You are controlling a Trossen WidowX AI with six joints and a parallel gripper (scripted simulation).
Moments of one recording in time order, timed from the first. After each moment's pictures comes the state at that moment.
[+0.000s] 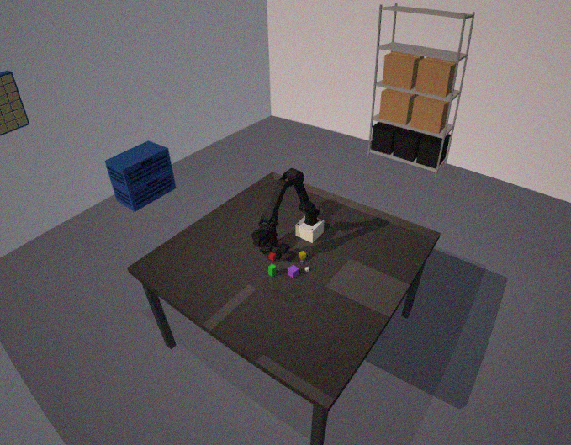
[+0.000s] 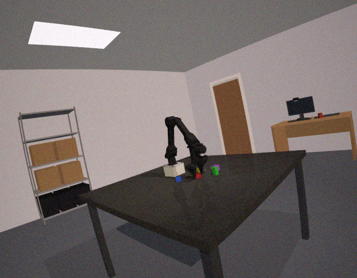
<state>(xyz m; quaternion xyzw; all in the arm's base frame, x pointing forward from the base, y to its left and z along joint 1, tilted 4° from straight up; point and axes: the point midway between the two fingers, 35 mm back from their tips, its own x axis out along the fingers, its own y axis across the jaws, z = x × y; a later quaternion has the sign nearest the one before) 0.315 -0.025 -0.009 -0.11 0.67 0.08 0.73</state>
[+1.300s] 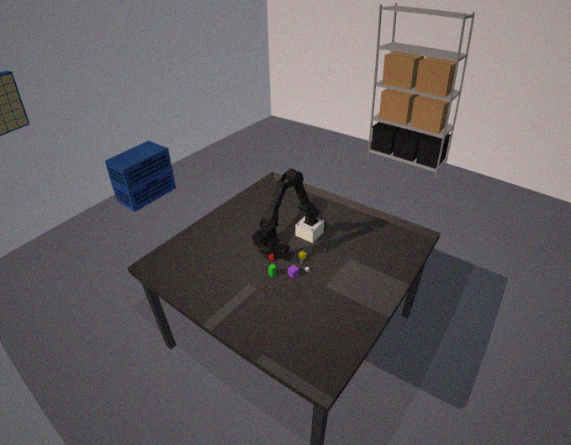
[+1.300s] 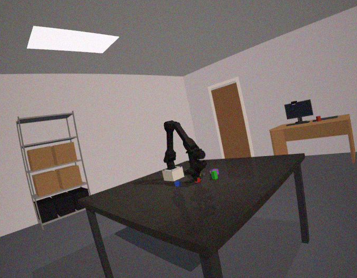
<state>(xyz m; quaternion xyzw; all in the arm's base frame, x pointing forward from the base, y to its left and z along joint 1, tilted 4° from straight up) 0.313 -0.025 -0.017 -0.11 0.67 0.08 0.73</state>
